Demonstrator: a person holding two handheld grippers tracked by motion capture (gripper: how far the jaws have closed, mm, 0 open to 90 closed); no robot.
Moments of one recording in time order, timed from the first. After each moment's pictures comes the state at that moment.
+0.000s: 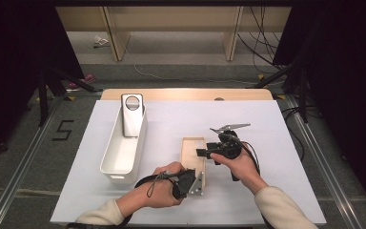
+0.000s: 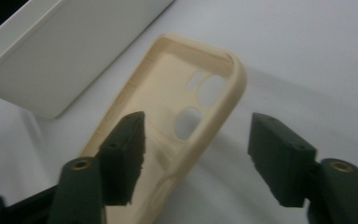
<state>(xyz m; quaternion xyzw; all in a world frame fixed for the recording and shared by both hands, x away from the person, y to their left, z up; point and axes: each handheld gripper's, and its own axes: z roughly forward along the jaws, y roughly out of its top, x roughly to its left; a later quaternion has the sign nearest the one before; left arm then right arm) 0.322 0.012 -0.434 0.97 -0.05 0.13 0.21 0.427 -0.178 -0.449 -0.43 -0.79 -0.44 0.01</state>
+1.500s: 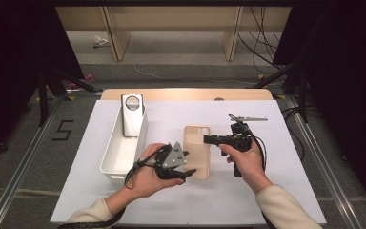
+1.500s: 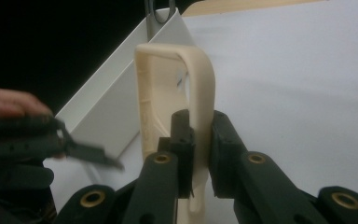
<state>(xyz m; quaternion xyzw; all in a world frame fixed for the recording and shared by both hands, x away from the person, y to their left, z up) 0.353 0.058 -0.410 0.87 0.17 0.18 0.43 0.416 -0.196 -0.405 -0.45 -0.72 -0.52 0.03</state>
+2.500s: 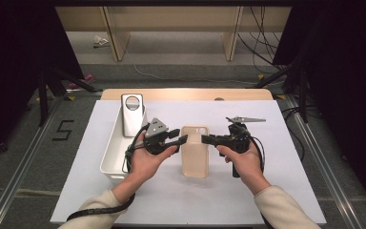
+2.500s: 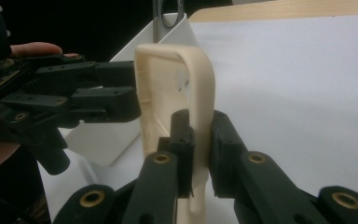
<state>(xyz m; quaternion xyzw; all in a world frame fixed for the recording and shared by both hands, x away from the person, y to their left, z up) 0.395 0.073 -0.404 0.75 0.37 0.15 0.53 0.412 -0.189 -0.403 -0.43 -0.73 -0.53 0.01</state>
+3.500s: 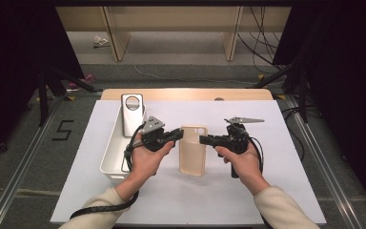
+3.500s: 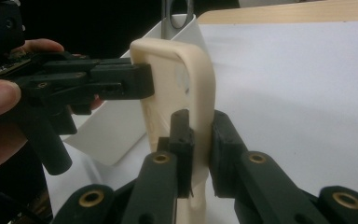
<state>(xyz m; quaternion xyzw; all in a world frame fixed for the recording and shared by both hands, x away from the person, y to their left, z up) 0.394 0.077 -0.399 0.72 0.41 0.14 0.55 0.410 -0.184 -0.402 -0.42 -0.74 -0.53 0.01</state>
